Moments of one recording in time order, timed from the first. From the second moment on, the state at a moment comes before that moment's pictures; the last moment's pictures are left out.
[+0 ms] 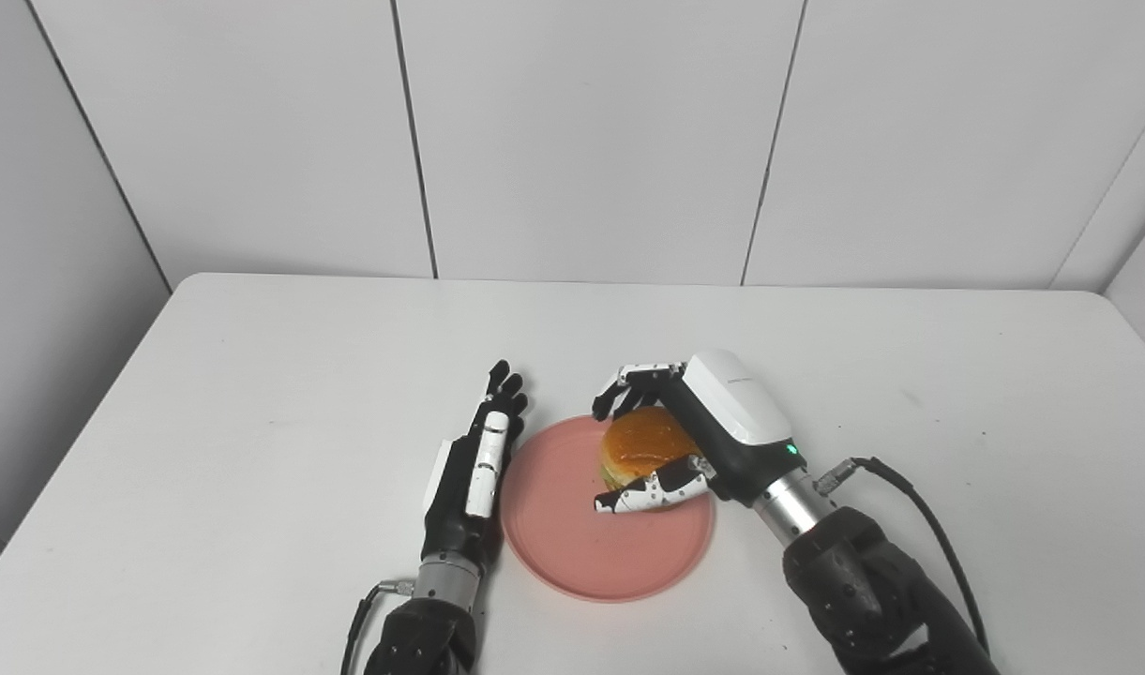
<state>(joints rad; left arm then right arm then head) -0.23 -0.11 -0.04 0.16 -0.05 -0.07 -0.03 -0.47 -0.21 0.36 0.03 -0.63 -0.13 0.10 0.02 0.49</state>
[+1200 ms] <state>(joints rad) -0.23 -0.11 -0.05 0.16 -0.06 -0.07 -0.04 -0.49 -0.18 0.43 0.16 -0.73 -0.17 0.09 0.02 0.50</state>
